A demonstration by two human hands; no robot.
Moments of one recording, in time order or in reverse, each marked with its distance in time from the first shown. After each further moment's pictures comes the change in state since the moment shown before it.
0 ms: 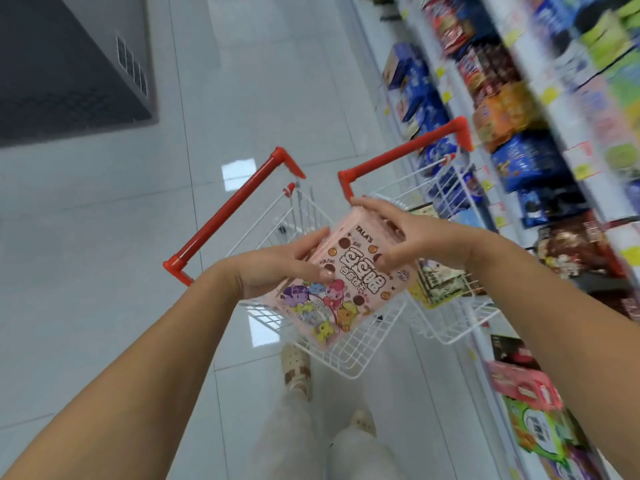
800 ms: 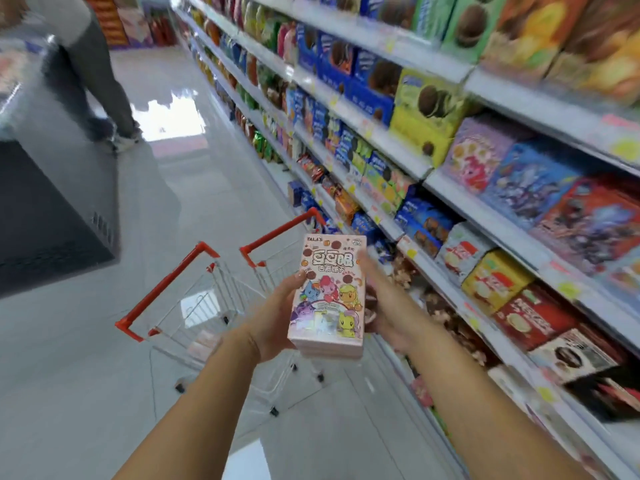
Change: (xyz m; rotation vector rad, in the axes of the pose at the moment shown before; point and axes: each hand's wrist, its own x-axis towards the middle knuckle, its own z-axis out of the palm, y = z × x) left_hand -0.050 0.036 0.361 -0.192 0.241 0.244; right_hand -0.346 0.081 0.113 0.758 0.598 -0.315
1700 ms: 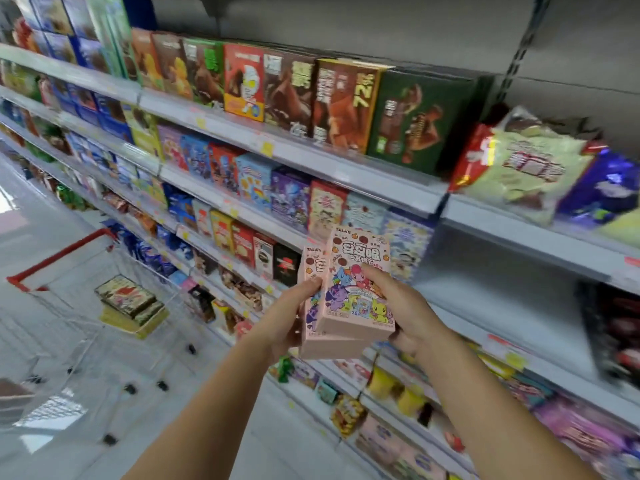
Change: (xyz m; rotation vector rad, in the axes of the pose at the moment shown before) left_hand -0.122 -0.276 0.511 0.315 -0.291 0.044; right_hand -0.531 0.109 -0.337 0.291 0.575 -0.187
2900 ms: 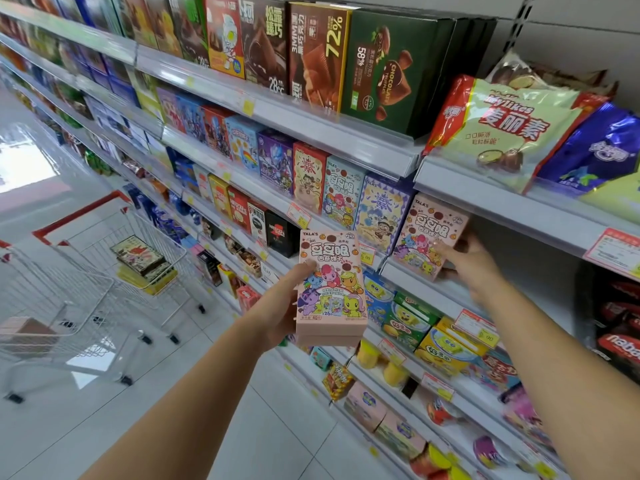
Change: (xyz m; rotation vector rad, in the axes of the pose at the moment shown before) left_hand -0.013 -0.027 0.085 -0.158 0.069 -0.072; right_hand 0.065 -0.034 -0.204 -0.392 0.262 -0.237
